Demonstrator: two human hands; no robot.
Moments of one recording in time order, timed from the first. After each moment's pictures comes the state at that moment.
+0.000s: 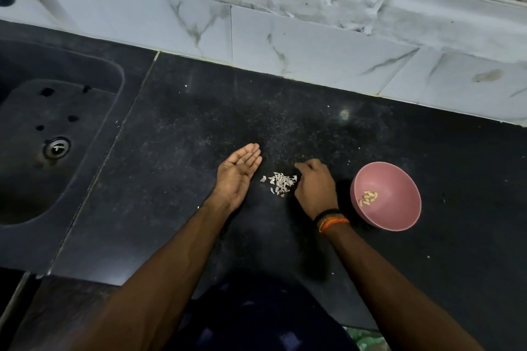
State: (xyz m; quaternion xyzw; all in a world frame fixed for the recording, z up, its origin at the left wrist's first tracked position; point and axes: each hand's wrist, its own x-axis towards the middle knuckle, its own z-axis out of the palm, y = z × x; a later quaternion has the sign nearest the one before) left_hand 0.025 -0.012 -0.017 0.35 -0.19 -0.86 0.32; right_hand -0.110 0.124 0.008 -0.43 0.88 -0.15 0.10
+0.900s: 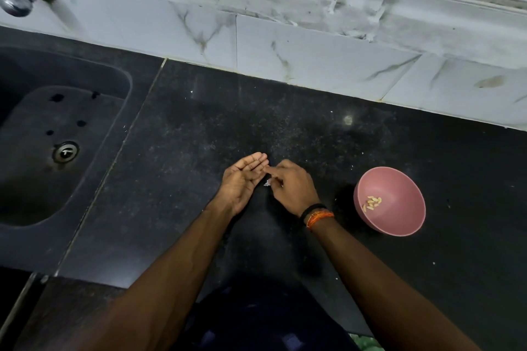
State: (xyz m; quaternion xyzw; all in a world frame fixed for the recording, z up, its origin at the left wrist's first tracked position) left_hand 0.029 -0.015 -0.018 0.36 -0.21 -0.87 0.25; right_hand -0.081 0.091 0.032 -0.52 0.81 -0.19 0.21
